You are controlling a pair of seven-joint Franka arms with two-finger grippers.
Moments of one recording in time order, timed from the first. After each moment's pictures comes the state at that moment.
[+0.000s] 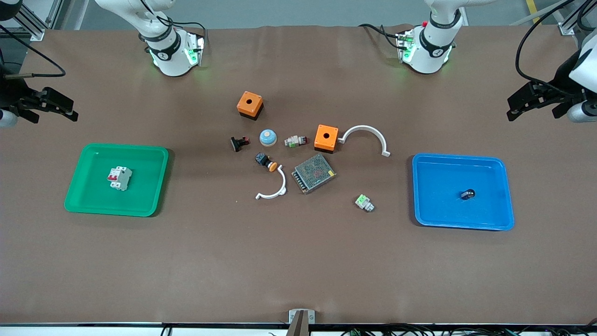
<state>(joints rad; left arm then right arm) 0.06 -0.01 -0.17 -1.49 0.03 1.52 -0.14 -0.01 -0.11 -0.06 -1.74 0.02 1.60 -0.09</state>
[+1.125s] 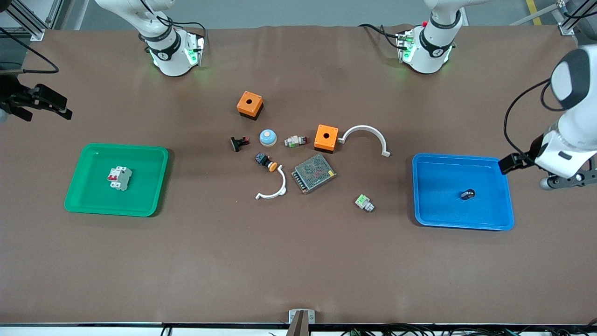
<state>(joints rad) 0.22 0.14 -0.16 -1.94 0.15 2.13 -0.16 -0.02 -0.07 -0.08 -1.70 0.02 1.58 -0.09</state>
